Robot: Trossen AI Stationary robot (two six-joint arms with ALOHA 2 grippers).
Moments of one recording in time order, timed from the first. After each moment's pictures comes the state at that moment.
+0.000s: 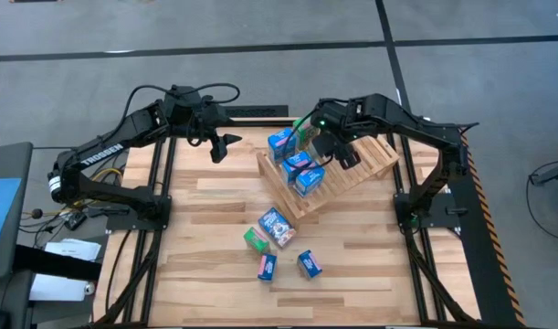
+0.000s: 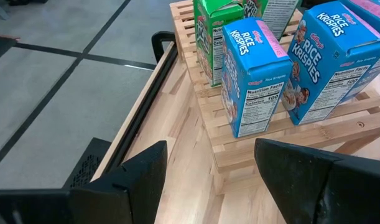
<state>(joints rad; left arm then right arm) 0.48 1.17 1.30 -0.64 0.05 0.14 -0.25 1.66 1.92 -1.43 0.24 -0.80</state>
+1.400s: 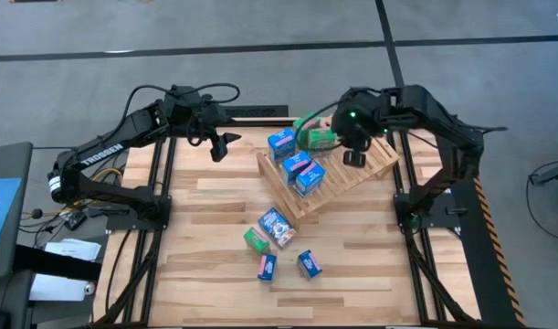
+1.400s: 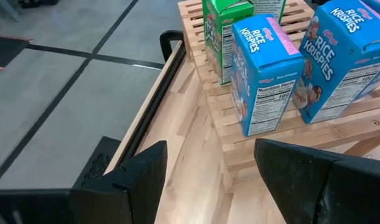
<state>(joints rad) 0.48 1.17 1.30 -0.64 0.01 0.16 -0.21 1.57 2.08 -1.57 0.21 -0.14</state>
